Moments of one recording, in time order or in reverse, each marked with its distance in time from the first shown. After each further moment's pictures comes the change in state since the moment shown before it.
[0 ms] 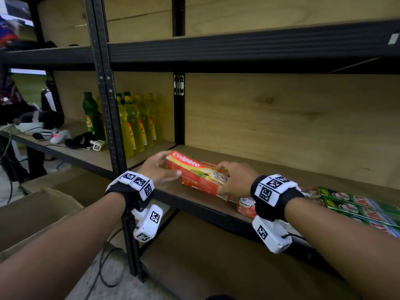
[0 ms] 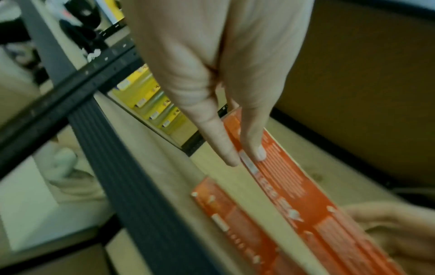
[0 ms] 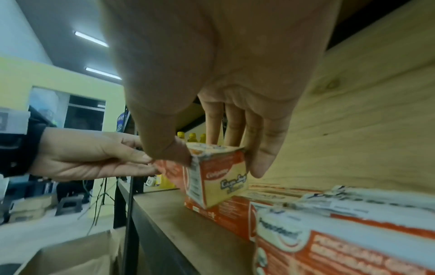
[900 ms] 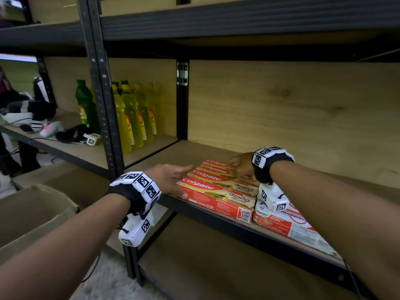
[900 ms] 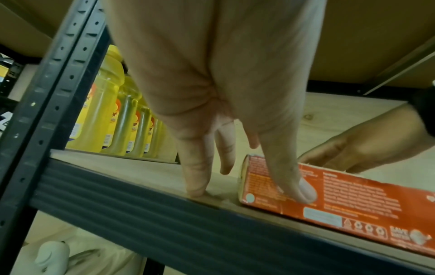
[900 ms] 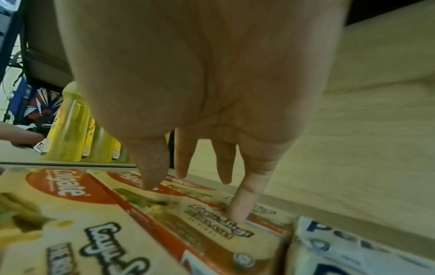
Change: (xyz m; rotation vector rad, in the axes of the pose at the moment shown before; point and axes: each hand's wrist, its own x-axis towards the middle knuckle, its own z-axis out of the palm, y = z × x) left_hand 0.052 -0.030 -0.020 0.869 -0.402 -0.027; right_hand 0.130 0.038 0.001 -0.280 -0.300 0.154
